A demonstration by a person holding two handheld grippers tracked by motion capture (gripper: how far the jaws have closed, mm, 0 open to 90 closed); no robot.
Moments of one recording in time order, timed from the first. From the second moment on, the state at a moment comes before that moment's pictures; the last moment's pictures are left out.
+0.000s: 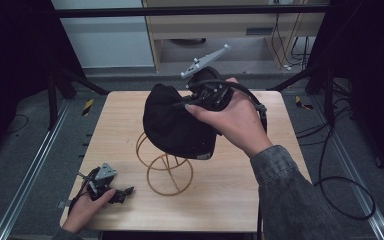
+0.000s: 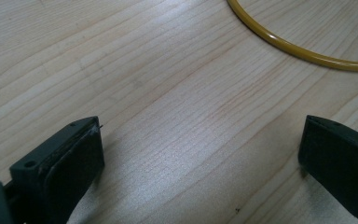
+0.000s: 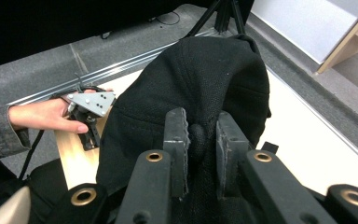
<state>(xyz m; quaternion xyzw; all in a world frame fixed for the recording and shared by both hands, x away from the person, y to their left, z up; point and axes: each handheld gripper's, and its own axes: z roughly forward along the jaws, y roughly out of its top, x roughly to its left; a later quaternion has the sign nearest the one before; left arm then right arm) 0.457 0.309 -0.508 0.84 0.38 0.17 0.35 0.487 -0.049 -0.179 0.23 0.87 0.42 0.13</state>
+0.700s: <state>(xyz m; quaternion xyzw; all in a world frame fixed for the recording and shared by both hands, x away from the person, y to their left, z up) 0.457 0.309 -0.508 0.84 0.38 0.17 0.35 0.497 -0.005 -0.196 0.21 0.89 0.39 0.12</state>
